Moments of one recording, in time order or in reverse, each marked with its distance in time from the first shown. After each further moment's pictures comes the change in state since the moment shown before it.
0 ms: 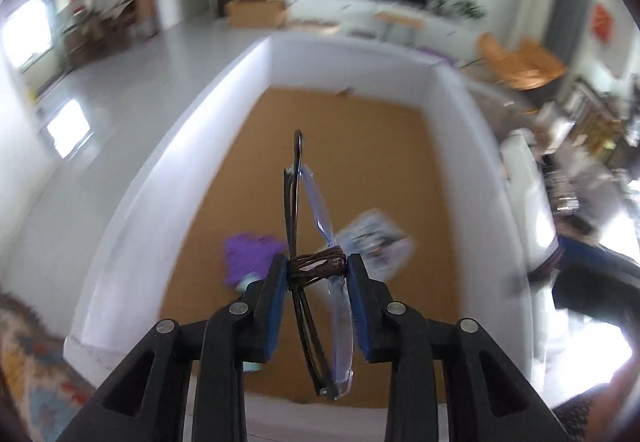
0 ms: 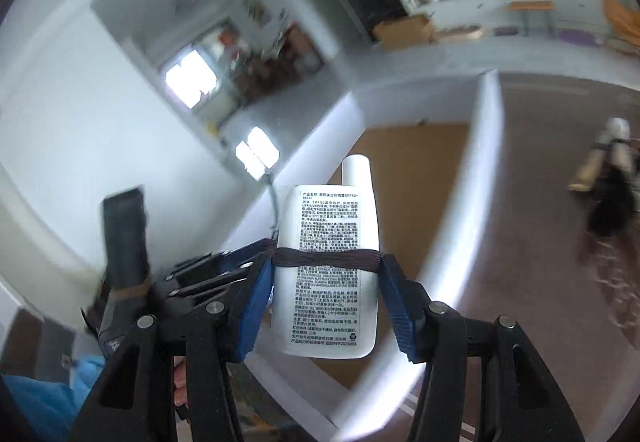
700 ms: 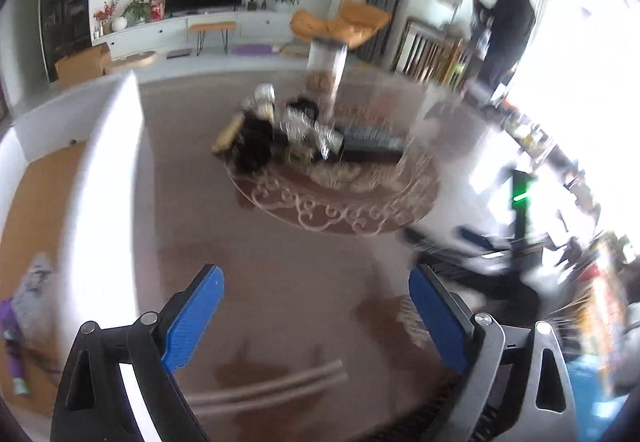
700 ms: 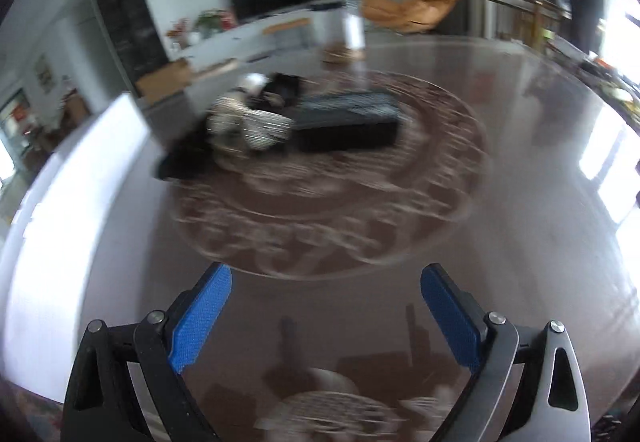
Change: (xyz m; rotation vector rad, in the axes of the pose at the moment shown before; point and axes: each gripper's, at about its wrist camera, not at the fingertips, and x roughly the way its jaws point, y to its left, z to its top) left arm -0.023 -0.275 -0.064 0.417 -0.031 -0.449; right arm -0.146 -0.246 -0.150 0.422 -0.238 -0.837
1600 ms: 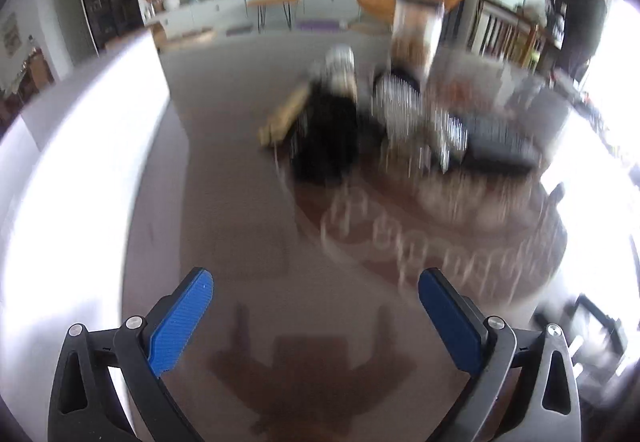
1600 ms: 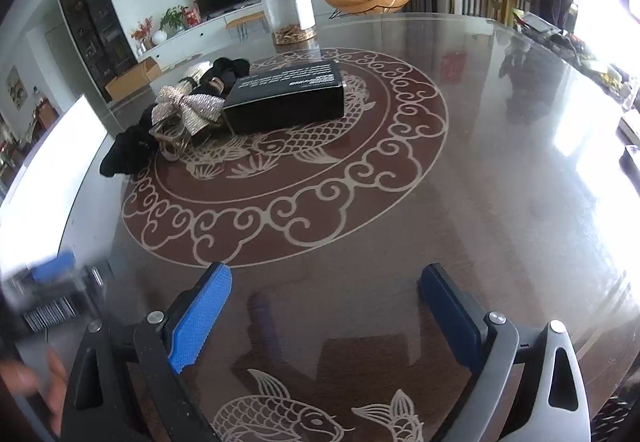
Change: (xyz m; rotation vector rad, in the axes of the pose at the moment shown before) left arm 0.109 0.038 0.057 -0.085 0.040 0.222; right arm 0.015 -0.015 -0.003 0.021 0.043 -0.049
